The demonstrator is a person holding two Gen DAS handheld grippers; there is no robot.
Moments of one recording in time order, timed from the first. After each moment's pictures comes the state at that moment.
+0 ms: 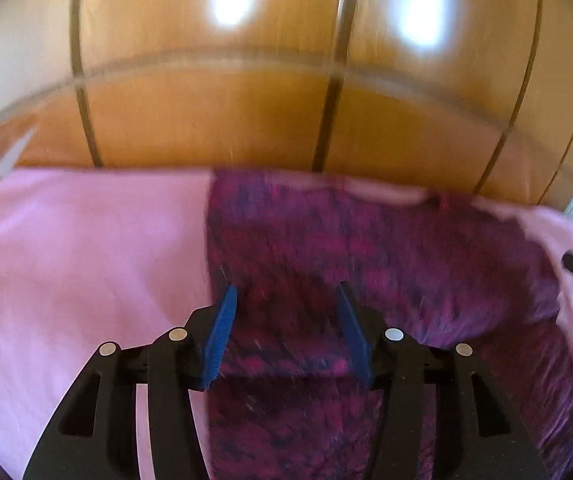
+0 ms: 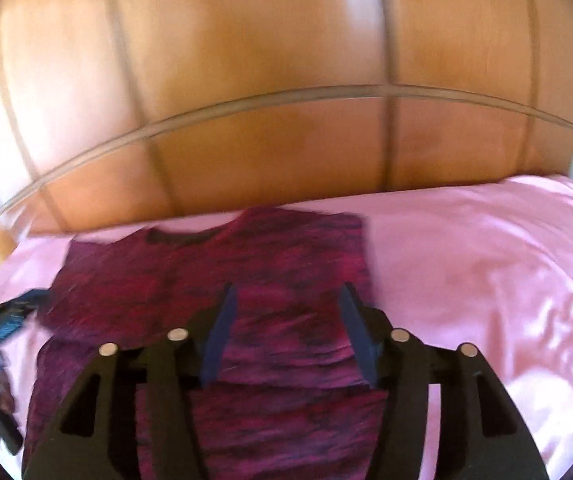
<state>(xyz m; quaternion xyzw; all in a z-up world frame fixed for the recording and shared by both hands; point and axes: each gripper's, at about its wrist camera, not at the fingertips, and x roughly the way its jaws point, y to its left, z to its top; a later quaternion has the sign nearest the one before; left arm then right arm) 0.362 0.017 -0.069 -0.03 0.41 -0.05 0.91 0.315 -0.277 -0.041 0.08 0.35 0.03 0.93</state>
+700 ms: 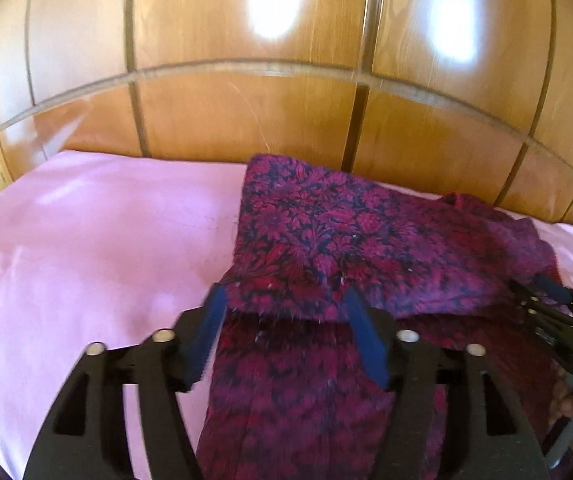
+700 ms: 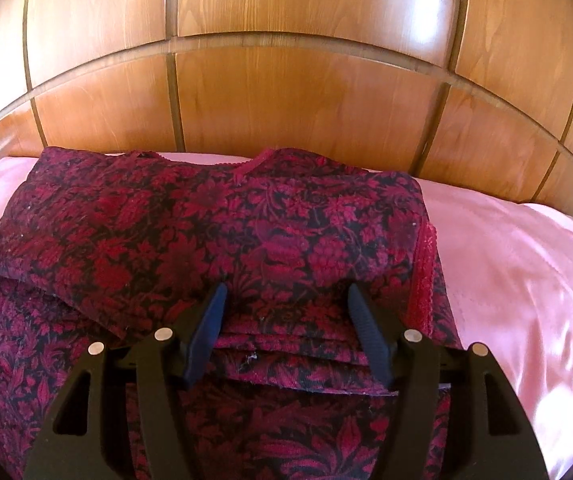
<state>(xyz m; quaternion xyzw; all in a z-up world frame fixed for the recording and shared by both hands) 0.294 0.012 -0.048 -0.05 0.36 0.02 0.93 0.347 -0.233 -0.105 -0.03 0.37 0.01 0.93</state>
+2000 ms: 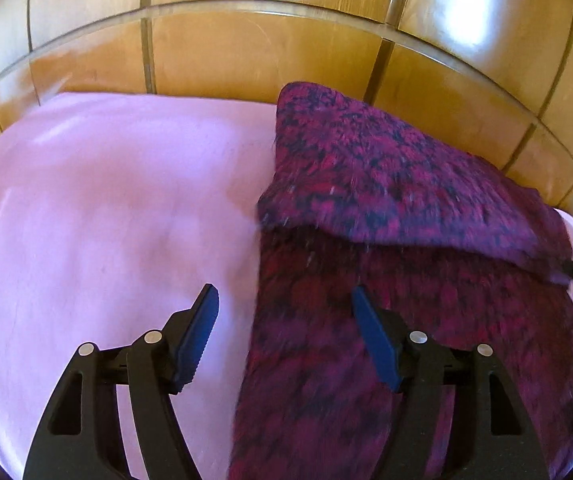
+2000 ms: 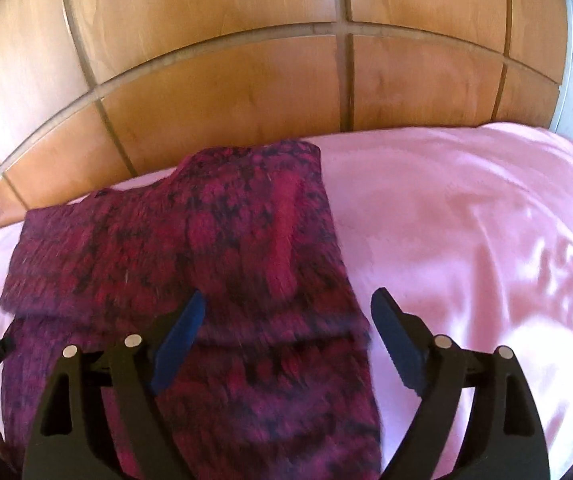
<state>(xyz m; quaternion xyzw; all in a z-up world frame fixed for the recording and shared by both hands) 0.278 0.062 -0.079 -0.09 0.44 -0.01 0.89 0.309 -0.320 -0.089 0.10 0.40 -0.03 0.91</state>
